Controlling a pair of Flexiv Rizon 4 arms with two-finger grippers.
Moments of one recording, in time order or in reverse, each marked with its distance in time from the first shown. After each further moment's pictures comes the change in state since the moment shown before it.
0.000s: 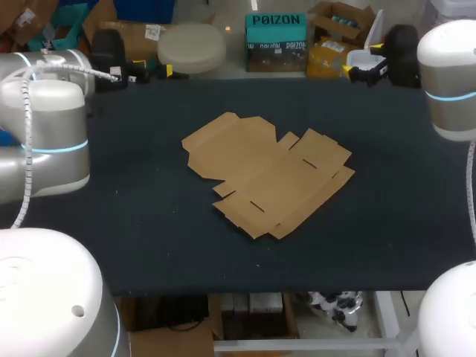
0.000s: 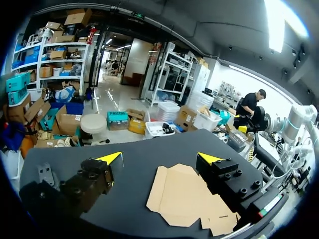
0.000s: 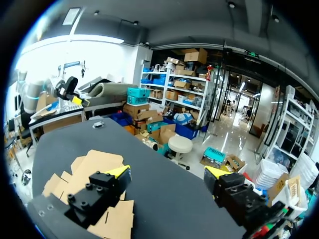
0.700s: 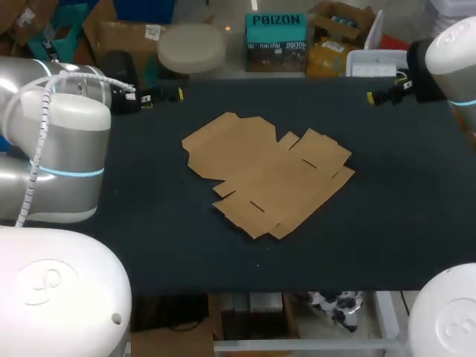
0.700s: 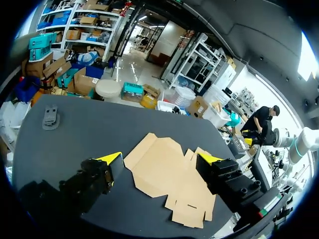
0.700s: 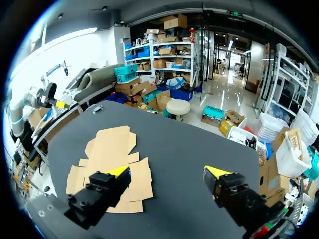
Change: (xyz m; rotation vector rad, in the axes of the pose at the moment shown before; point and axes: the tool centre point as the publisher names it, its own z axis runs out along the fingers) left arm 0.065 0.062 -0.050 -0.161 -0.142 -0.230; right arm 0.018 -0.064 -0.078 0.311 -0.009 0.224
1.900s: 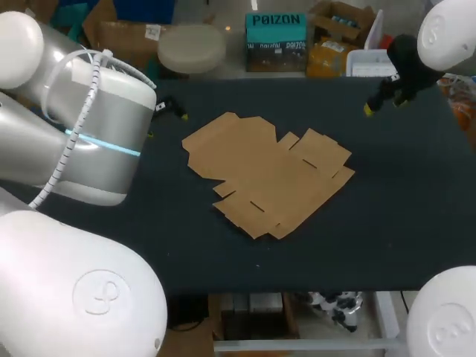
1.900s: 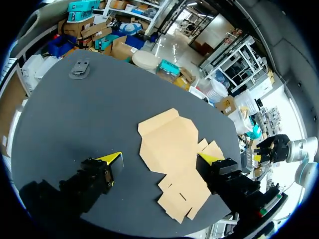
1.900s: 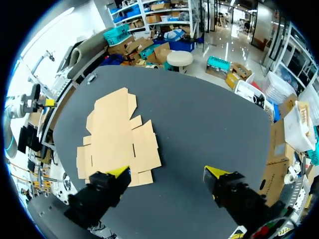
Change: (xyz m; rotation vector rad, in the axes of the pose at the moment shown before) left arm 0.006 0.051 -0.004 -0.176 -0.235 -0.327; right arm 0.010 -0.031 0.012 0.470 0.060 0.109
